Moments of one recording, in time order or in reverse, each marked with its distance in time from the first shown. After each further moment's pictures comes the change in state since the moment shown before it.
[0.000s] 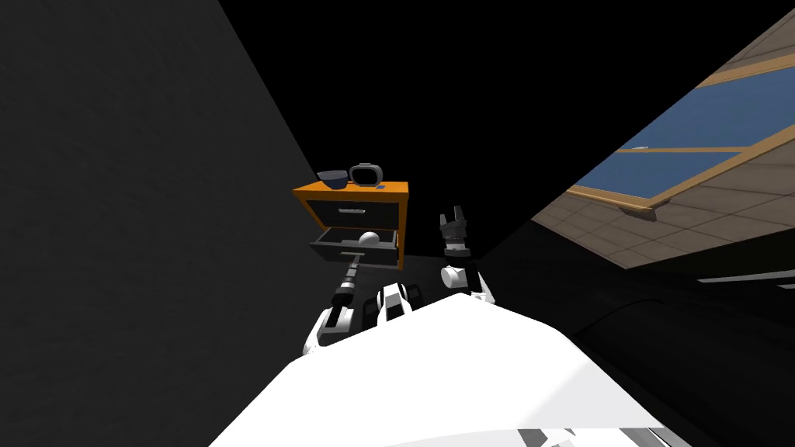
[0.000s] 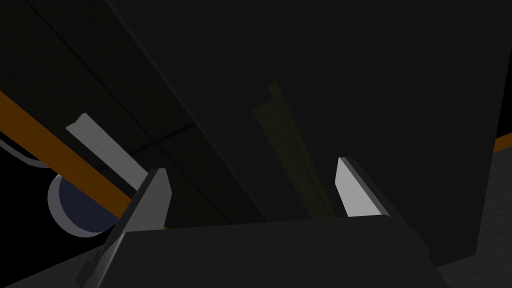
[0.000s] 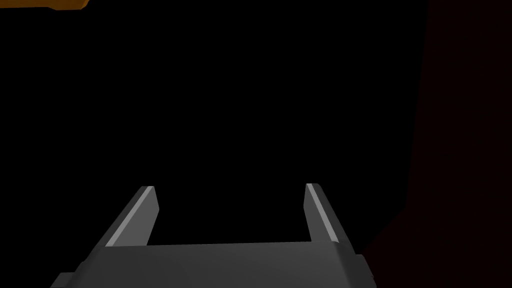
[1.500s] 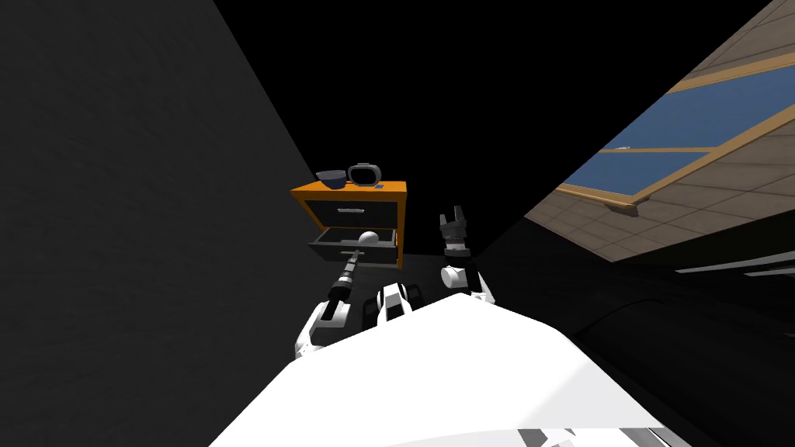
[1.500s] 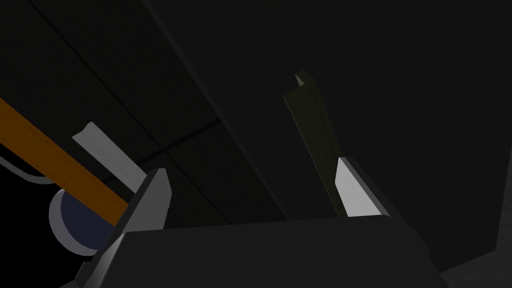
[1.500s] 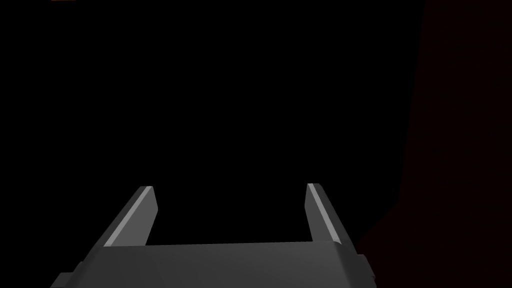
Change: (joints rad) left arm -0.001 0.077 -0.040 -0.185 0.000 0.227 0.051; right arm 0.000 0.000 0.000 0.000 0.000 0.000 0.000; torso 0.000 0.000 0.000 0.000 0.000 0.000
